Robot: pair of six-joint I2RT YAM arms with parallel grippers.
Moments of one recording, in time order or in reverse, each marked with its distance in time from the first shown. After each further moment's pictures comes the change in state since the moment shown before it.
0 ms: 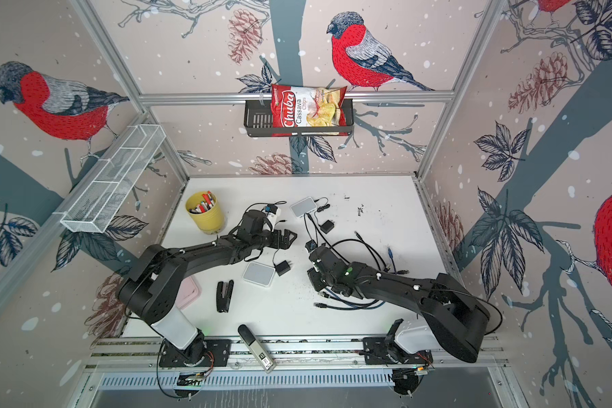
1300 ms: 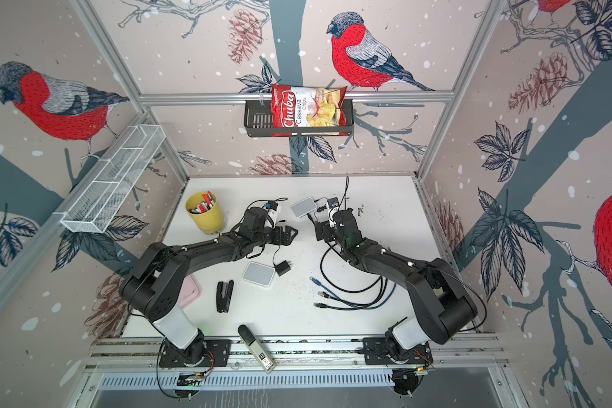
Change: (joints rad) left arm 0.000 0.030 0.053 -0.013 -0.024 -0.014; right arm -0.360 0.082 0.056 0.486 0.006 -0.103
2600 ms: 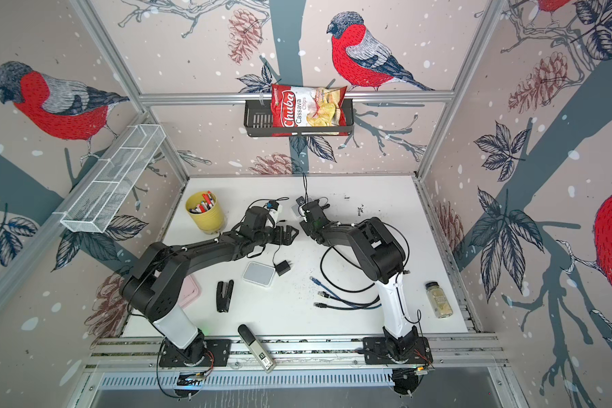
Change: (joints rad) left arm -0.009 -0.002 0.011 -0.023 -0.006 -0.010; right arm 0.036 0.678 0.506 -0.049 0.090 -0.296
